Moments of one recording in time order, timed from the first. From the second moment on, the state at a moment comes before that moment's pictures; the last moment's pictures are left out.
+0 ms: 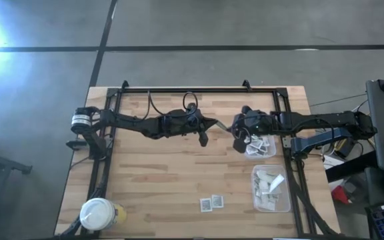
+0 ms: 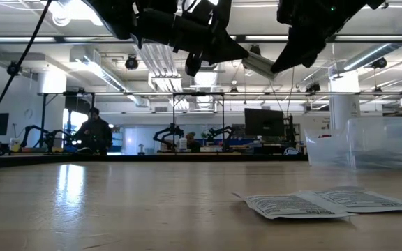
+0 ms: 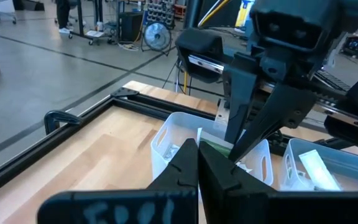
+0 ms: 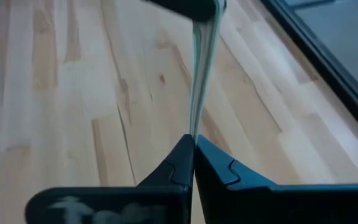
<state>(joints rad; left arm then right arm) 0.09 1.70 1.09 0.52 -0.18 -0.18 -0.06 1.11 0.84 -0.44 0.18 0.18</state>
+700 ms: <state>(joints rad) 0.09 1.70 1.09 0.50 -0.18 -0.18 -0.06 1.11 0.84 -0.41 0.17 0.20</state>
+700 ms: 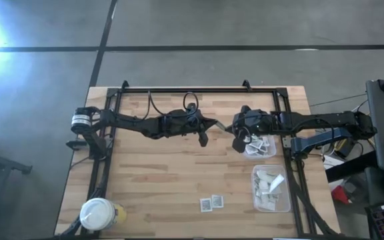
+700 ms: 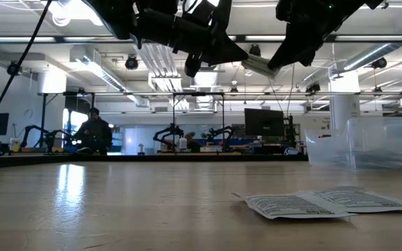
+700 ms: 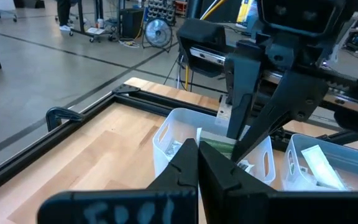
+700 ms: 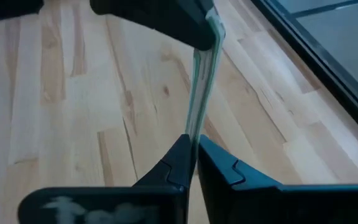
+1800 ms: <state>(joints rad) 0.09 1.70 1.09 0.53 -0.18 -0.15 -0.08 1.14 0.85 -0.32 0.18 0.18</state>
